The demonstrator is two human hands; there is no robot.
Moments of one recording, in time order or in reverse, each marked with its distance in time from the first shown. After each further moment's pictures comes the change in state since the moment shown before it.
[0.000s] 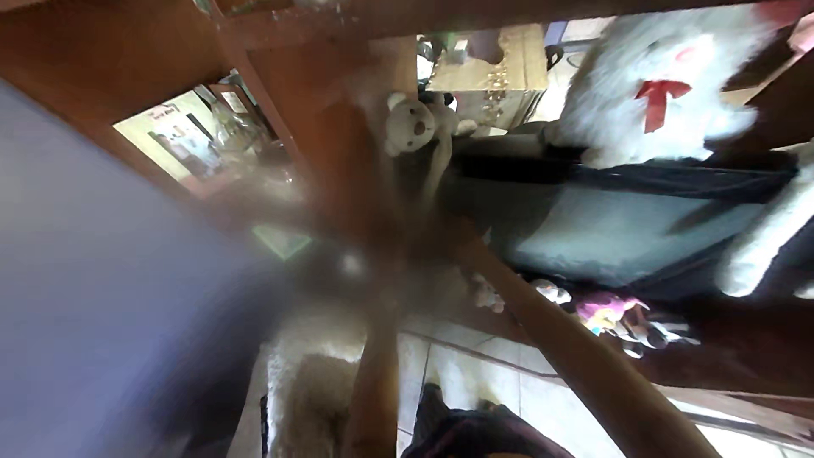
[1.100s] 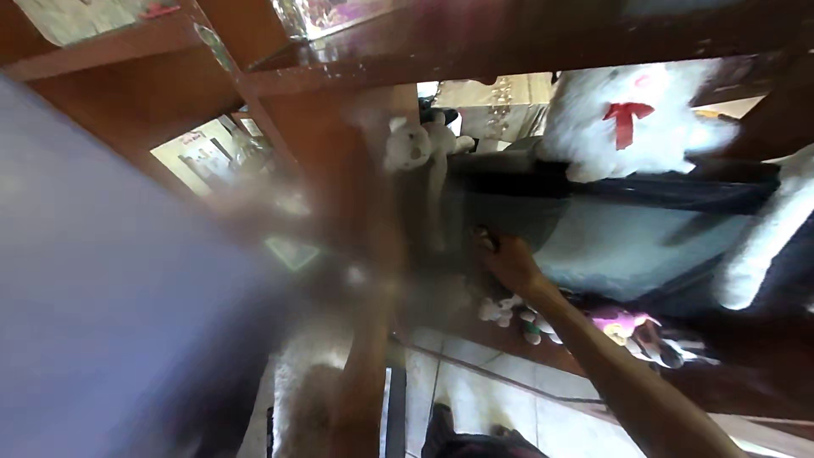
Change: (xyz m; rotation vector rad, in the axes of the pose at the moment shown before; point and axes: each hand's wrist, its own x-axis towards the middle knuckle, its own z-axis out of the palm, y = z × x) left_hand -0.010 0.078 0.015 0.500 0.213 0.754; right_hand -0.077 -0.007 -0.069 0.052 0.073 -0.060
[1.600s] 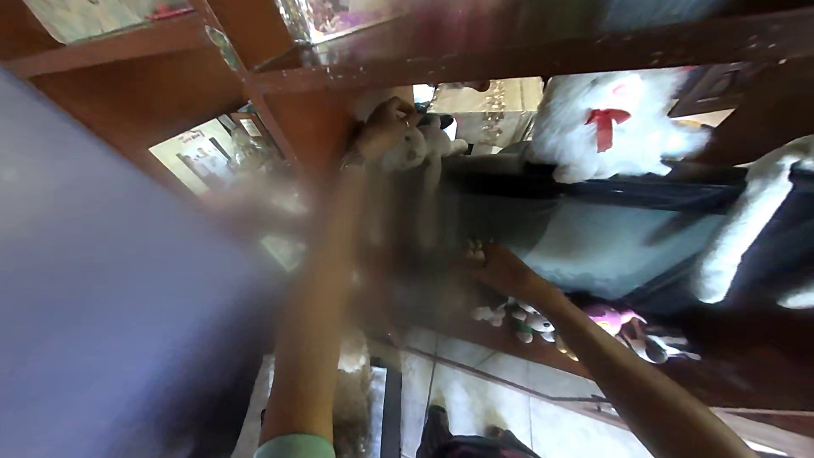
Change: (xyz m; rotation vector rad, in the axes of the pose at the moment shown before) left_hand 0.181 0.033 -0.005 0.139 -0.606 -0.009; right_hand -0.014 -0.005 -0.010 0.033 -0.247 -0.022
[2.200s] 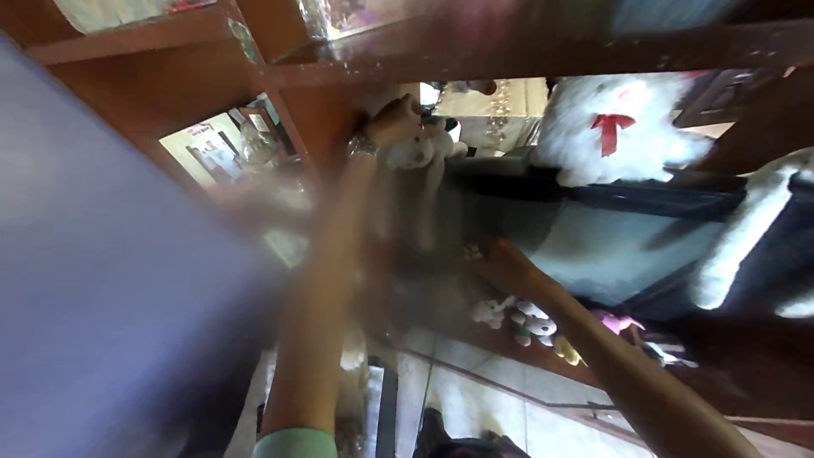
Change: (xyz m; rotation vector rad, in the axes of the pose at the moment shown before) left_hand -0.007 0.027 -0.014 0.220 -0.145 -0.045; right_hand -0.001 -0.018 -0.006 -0.260 0.002 -0.022
